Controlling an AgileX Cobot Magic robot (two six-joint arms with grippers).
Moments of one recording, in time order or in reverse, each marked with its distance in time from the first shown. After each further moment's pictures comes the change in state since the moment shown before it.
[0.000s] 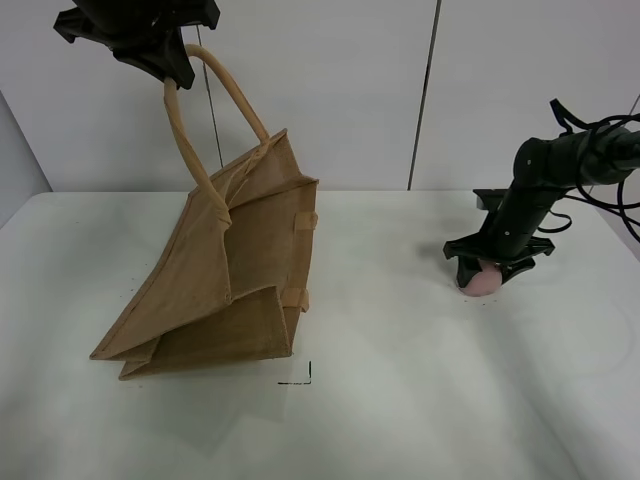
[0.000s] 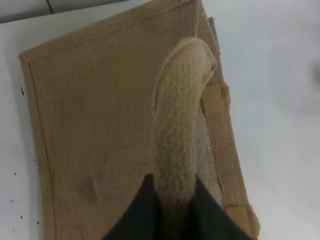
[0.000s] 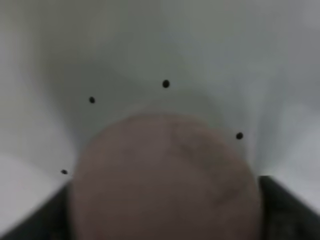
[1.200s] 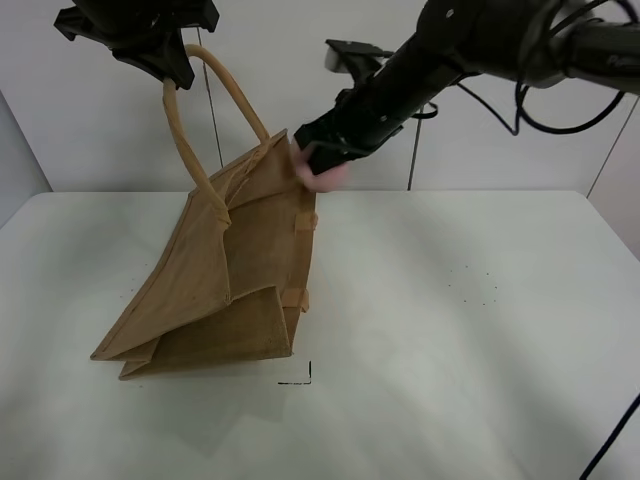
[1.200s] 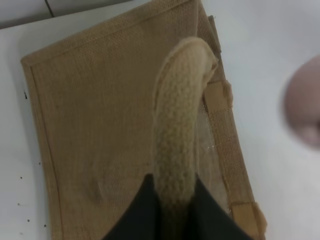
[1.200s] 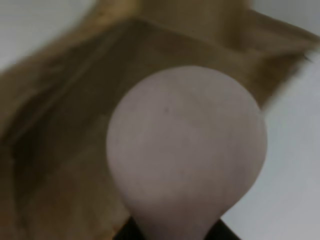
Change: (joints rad) left arm 0.000 0.000 0.000 0.003 0.002 0.035; right arm 0.416 -0.137 -0.357 0.423 0.055 -0.370
